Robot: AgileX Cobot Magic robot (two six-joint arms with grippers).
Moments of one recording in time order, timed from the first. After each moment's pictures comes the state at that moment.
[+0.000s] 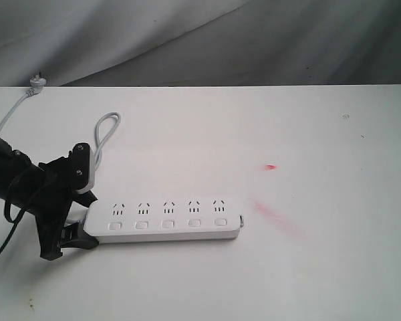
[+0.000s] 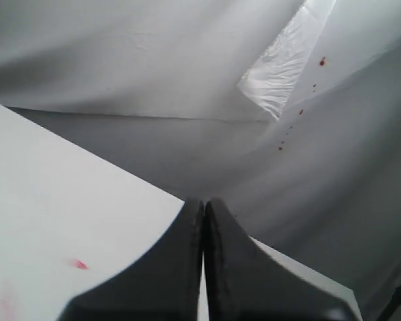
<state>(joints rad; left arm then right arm) 0.02 1.89 -0.87 -0.81 0.61 1.95 0.15 0.28 -0.21 0.99 0.08 -1.41</state>
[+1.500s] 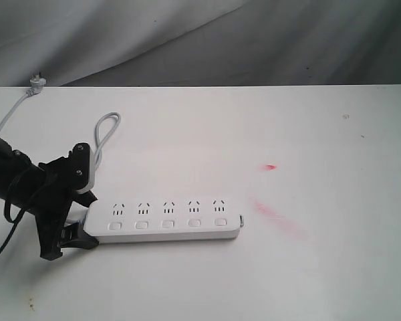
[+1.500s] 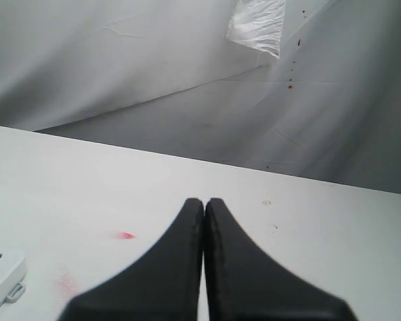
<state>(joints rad) 0.02 1.89 -0.87 -0.81 0.61 1.95 0.15 0.08 0.00 -0.05 0.06 -0.05</state>
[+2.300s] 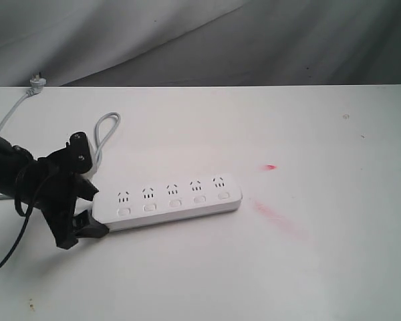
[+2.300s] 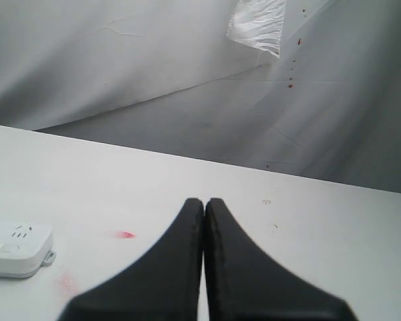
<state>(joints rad) 0.02 1.89 -0.87 -0.94 0.58 1.89 0.15 0.08 0.00 -0.05 0.06 -0.05</state>
